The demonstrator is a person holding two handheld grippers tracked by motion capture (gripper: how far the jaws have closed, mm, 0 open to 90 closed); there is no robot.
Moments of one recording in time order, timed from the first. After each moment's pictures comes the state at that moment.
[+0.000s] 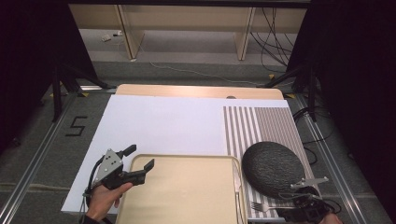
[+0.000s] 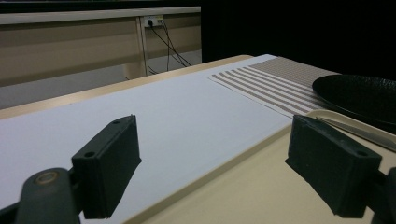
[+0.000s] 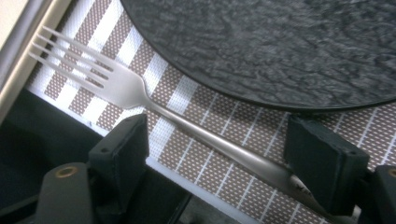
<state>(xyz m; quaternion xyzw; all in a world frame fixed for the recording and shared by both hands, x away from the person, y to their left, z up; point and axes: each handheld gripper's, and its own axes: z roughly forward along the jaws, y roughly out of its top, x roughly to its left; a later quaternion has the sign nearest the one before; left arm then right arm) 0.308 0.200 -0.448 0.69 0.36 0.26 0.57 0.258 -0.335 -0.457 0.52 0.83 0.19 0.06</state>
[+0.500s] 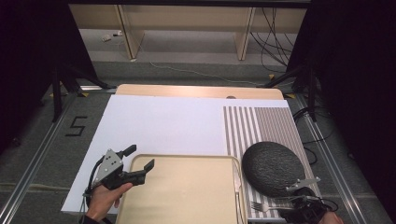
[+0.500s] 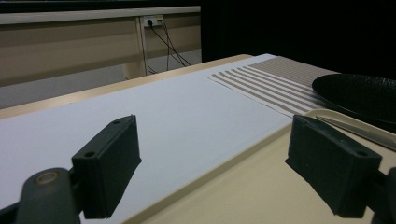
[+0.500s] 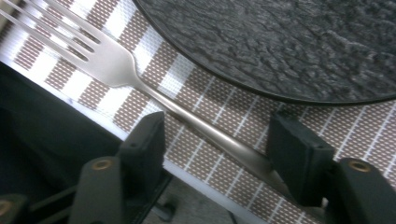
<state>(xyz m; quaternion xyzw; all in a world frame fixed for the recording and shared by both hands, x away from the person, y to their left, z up) 0.308 0.201 -0.448 0.69 0.36 0.26 0.57 0.257 -0.325 -0.454 0.51 0.85 0.13 0.07</state>
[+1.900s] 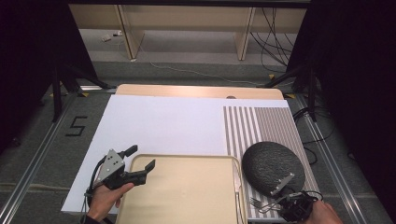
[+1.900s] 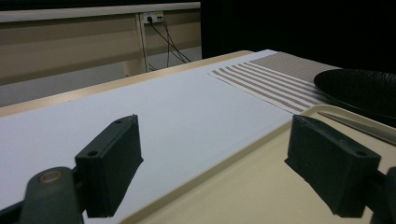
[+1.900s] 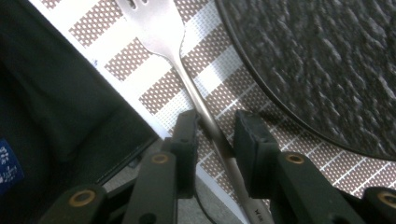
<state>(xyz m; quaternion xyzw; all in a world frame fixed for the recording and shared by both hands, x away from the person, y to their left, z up) 0.309 0.198 -0.450 0.69 0.36 0.26 0.57 0.271 -0.295 -0.449 0.36 0.93 0.03 0.06</state>
